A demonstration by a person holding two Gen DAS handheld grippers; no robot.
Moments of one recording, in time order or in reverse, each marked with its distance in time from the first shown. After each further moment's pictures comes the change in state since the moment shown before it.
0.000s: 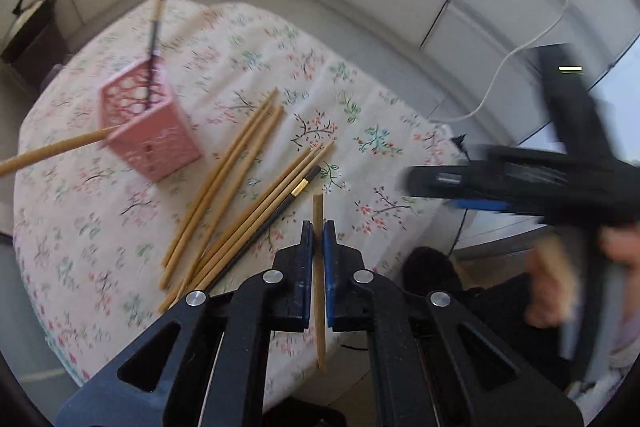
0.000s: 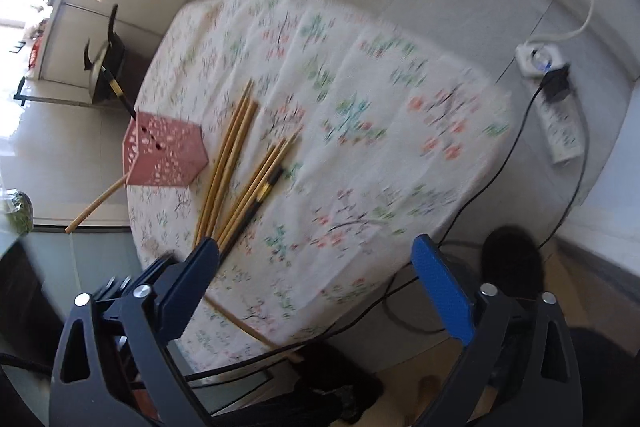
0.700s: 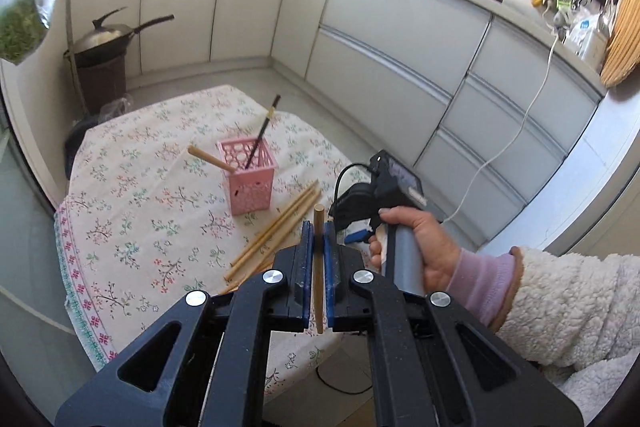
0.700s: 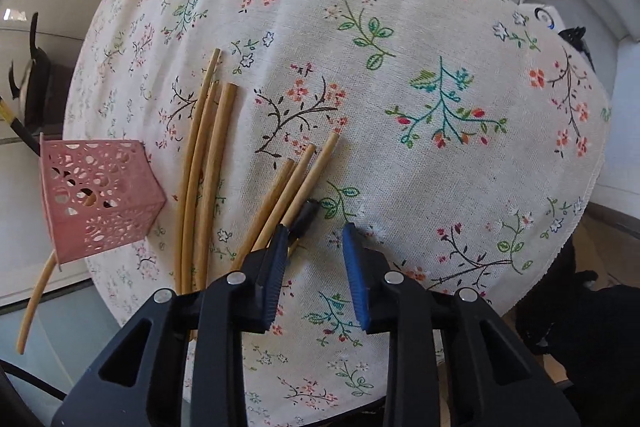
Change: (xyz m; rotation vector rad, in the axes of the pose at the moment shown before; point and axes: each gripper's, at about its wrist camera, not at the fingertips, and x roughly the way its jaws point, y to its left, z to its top) left arm -0.150 0.043 -0.076 -0.144 -0.440 -0.015; right arm 0.087 0.054 0.032 0.117 -0.004 -0.260
